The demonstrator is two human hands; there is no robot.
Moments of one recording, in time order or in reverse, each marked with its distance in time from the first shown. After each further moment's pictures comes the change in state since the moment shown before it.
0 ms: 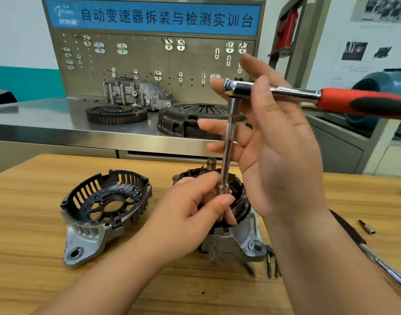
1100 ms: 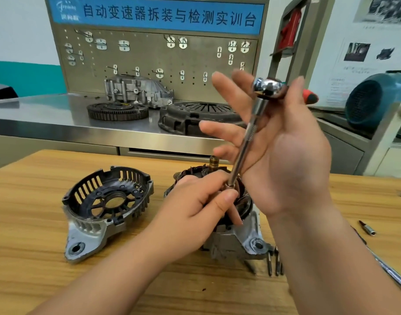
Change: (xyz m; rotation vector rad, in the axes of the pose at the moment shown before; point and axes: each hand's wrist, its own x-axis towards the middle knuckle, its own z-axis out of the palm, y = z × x) left_hand 0.000 0.001 0.004 0.047 0.008 0.024; right_hand 0.003 -0.002 -0.001 0.189 -0.038 0.194
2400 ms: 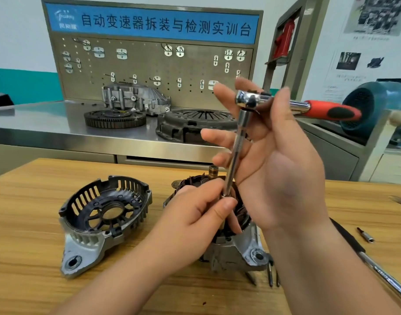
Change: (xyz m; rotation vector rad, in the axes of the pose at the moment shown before) left_hand 0.002 0.001 -0.002 -0.129 0.035 -0.016; right_hand -0.004 0.006 0.006 -0.022 0.031 -0.095
